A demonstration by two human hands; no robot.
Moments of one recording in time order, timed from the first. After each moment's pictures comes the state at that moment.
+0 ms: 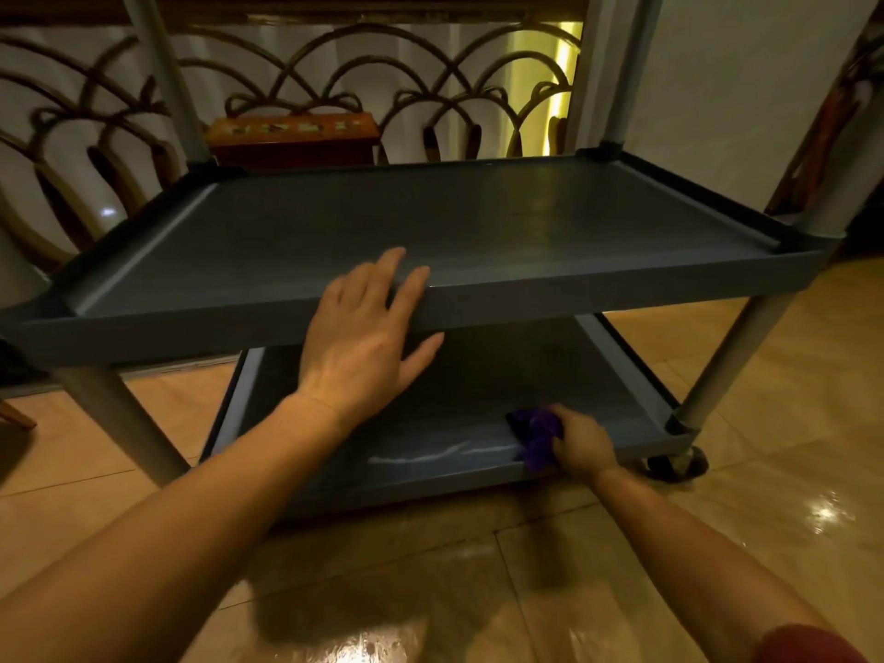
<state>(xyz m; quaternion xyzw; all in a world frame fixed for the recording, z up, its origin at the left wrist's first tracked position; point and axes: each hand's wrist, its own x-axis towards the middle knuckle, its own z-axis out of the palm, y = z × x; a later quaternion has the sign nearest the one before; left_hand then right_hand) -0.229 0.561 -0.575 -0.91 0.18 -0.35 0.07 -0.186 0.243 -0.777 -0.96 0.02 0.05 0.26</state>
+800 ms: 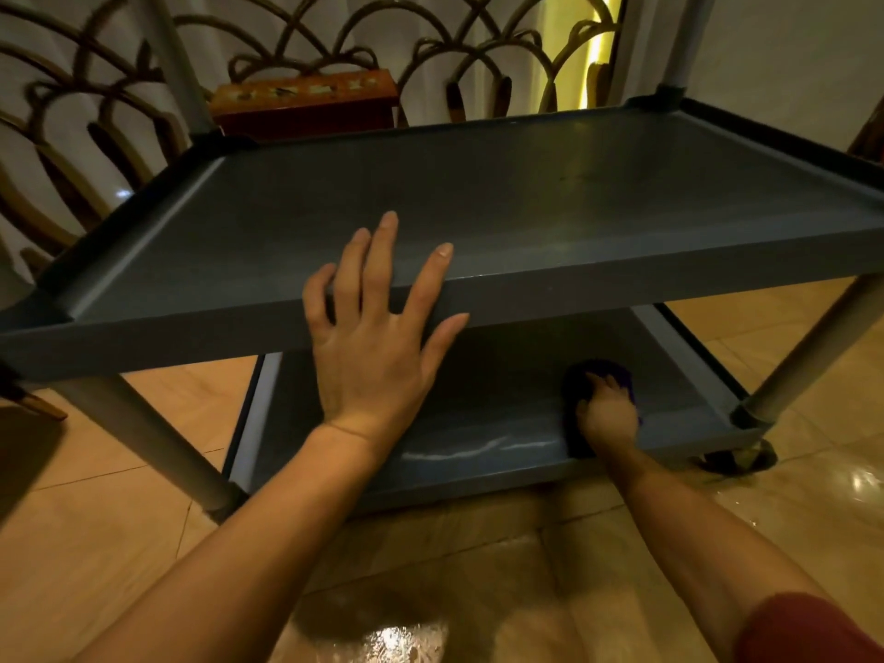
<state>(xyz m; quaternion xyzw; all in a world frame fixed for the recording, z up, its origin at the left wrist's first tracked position) -0.214 0.574 -0.603 -0.88 0.10 -0.45 0.01 -0.122 0.280 -0.813 -0.95 0.17 0.00 0.26</state>
